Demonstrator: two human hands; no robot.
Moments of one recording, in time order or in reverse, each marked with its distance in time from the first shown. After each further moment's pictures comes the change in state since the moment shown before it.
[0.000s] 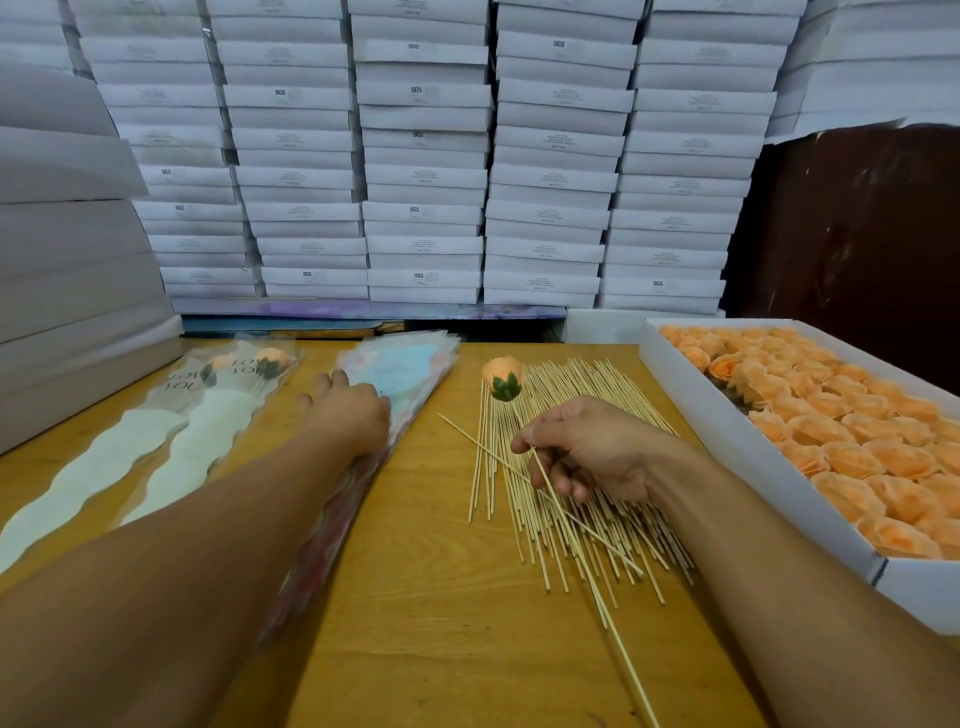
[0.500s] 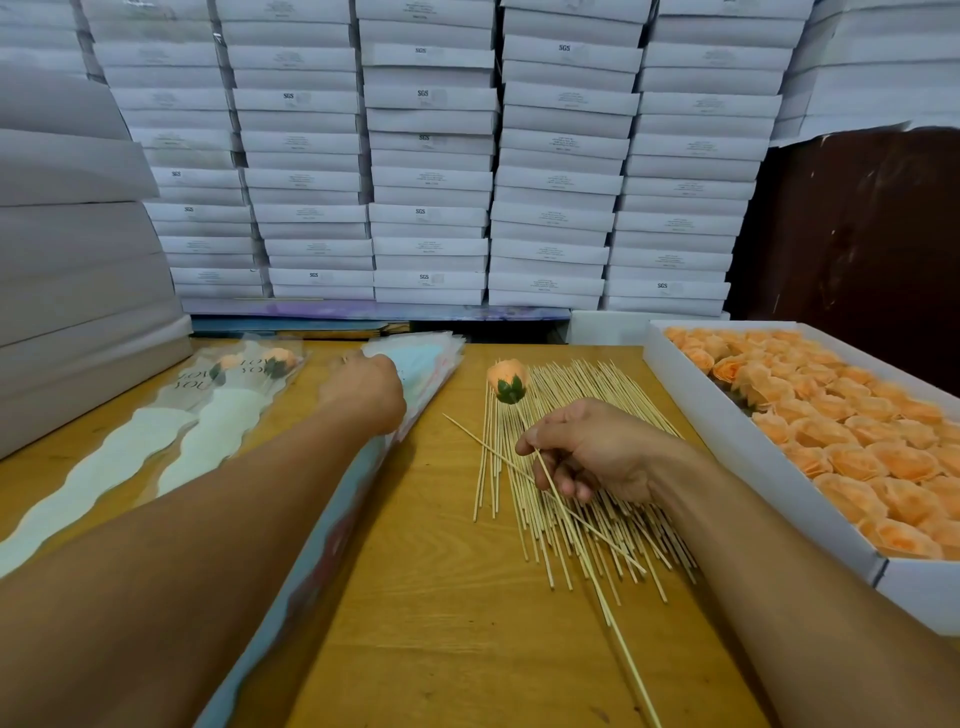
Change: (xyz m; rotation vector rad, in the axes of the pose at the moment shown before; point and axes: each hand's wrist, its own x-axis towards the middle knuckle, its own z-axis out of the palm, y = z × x) left_hand -0.024 0.022 -0.044 0.070 0.043 0.015; right_hand 0.000 0.001 0.000 -0.013 0.001 0.013
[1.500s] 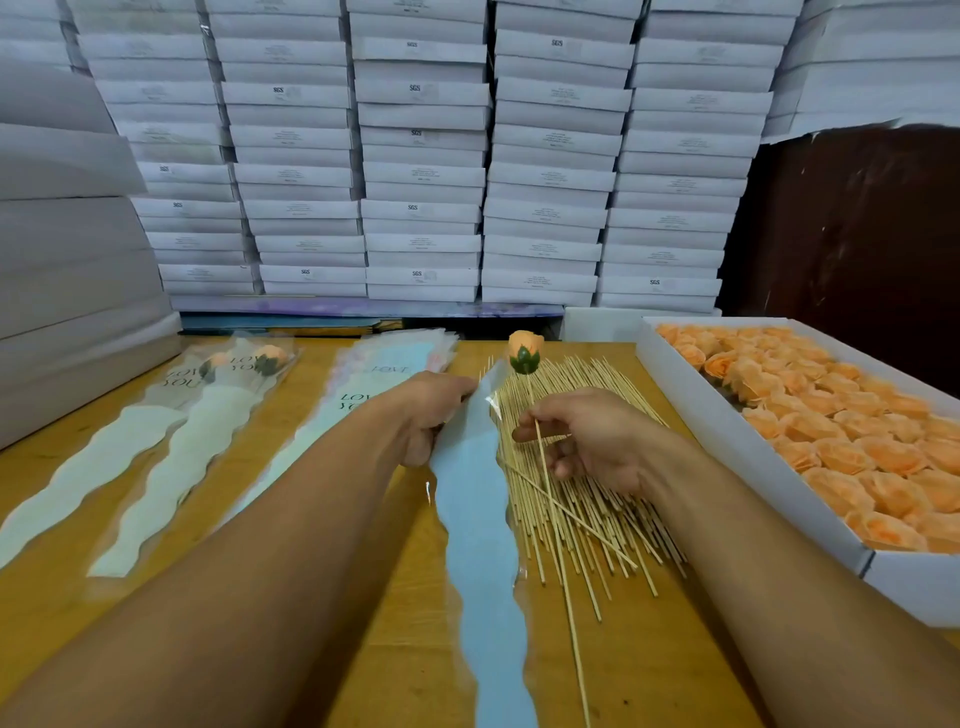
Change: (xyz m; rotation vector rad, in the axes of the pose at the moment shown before) left_hand -0.036 0.054 -0.006 -1.361 -0.545 -0.163; right_hand 0.002 -0.003 0.004 0.209 0.171 -0.029
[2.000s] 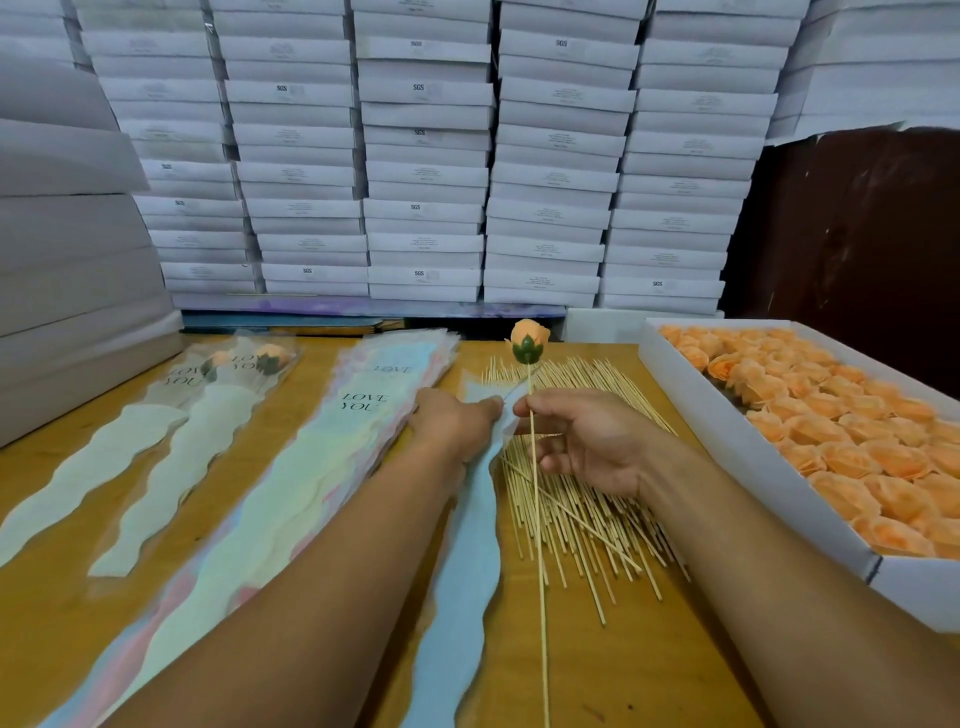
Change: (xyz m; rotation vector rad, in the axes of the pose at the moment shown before) left_hand 0.007 -0.023 0.033 0.022 0.358 0.131; right_hand 0.003 0.003 0.000 0.182 -0.094 -0.027
